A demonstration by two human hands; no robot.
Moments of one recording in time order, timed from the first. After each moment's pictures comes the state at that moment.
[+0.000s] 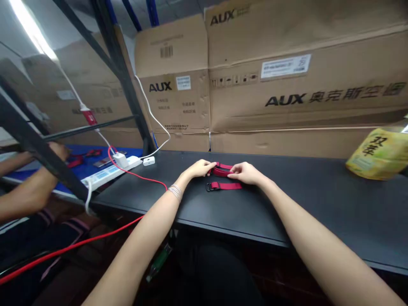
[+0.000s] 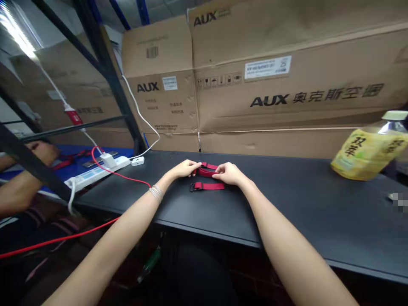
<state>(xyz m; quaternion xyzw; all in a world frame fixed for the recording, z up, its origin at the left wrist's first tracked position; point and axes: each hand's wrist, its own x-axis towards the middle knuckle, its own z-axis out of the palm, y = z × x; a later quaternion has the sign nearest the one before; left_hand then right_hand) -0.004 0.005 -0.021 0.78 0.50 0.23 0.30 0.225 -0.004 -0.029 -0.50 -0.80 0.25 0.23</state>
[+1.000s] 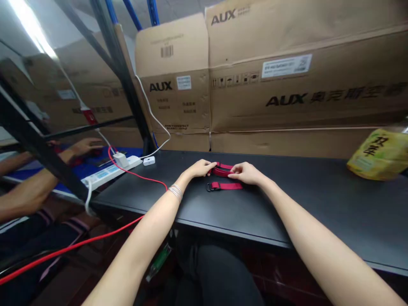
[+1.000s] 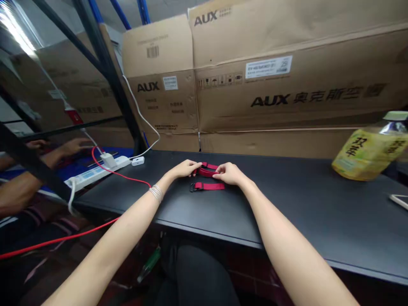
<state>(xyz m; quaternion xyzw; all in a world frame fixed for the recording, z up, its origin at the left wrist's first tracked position) -0.005 0.005 -0.021 0.78 0.50 0.23 0.30 0.225 -0.005 -0.028 -0.50 -0.80 0.25 0.23</state>
